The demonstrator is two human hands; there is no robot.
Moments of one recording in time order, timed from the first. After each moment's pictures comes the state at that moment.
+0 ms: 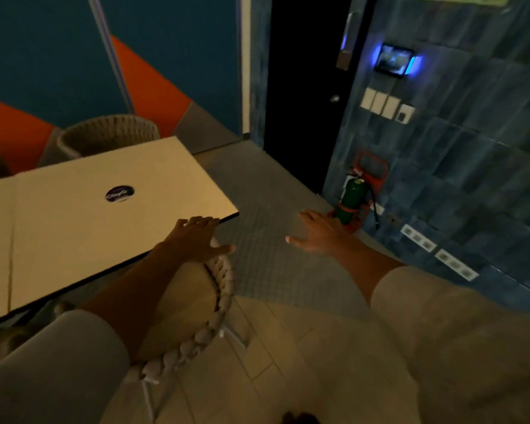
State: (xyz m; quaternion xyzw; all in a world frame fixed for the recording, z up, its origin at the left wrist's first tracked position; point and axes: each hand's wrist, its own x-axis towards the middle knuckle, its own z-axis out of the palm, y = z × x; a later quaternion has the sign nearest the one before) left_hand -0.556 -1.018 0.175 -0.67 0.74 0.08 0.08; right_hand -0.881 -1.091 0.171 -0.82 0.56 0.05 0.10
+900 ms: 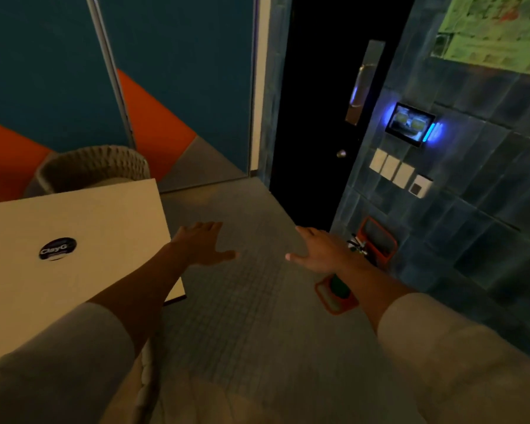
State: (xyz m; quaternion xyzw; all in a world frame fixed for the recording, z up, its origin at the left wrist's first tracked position) left_hand -0.684 -1.386 0.216 -0.72 0.69 0.10 0.08; right_hand -1.004 -1.473 0.218 -0.86 0.49 0.07 0.09
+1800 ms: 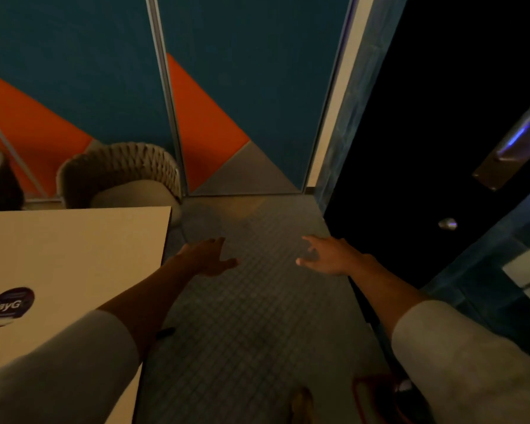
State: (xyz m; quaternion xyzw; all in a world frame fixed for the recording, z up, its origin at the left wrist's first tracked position) left_hand -0.497 -1.802 0.142 -0.82 0.53 0.23 0.02; right_hand -0.778 -1.988 0.176 -0.91 0.37 0.15 0.14
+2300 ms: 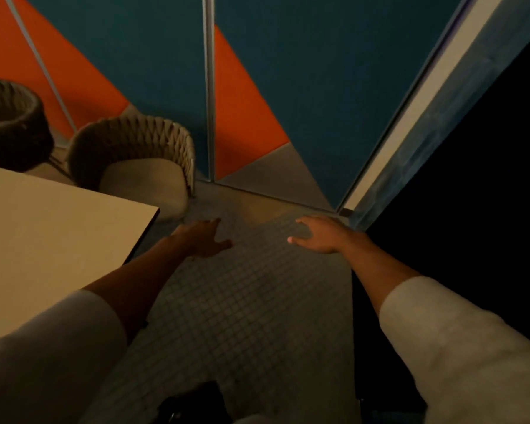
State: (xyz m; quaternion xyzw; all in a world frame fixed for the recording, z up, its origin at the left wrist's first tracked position) left_hand -0.415 -2.038 0.120 -0.89 0.39 0.23 -0.03; right_hand -0.614 -2.297 0.183 -0.96 0.19 0.17 0.10
